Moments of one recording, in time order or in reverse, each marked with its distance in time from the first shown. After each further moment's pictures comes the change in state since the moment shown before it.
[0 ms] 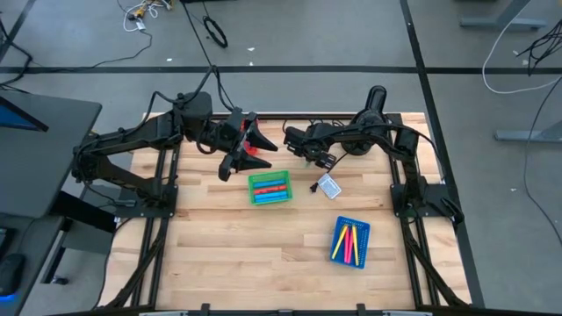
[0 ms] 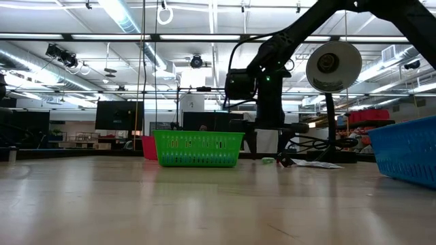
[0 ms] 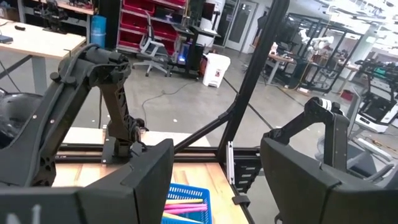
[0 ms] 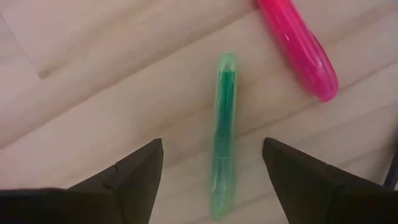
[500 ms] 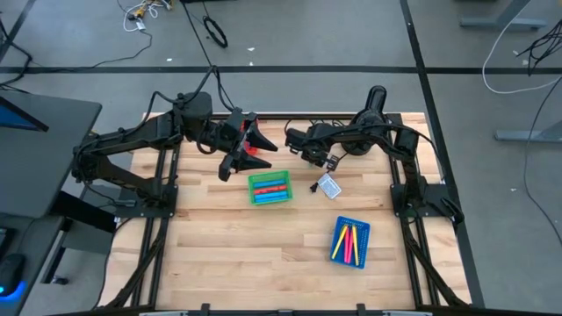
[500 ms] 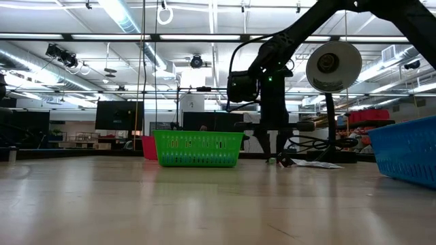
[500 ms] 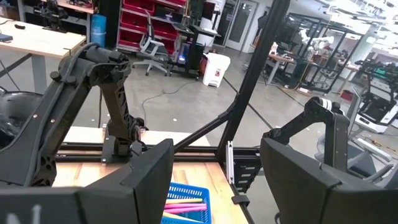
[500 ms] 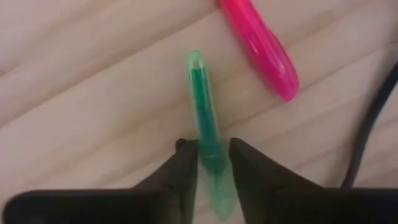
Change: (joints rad) left arm 0.000 0.000 0.000 -0.003 0.000 -0.003; right arm 0.001 0.002 -0.003 -0.043 -0.012 0.001
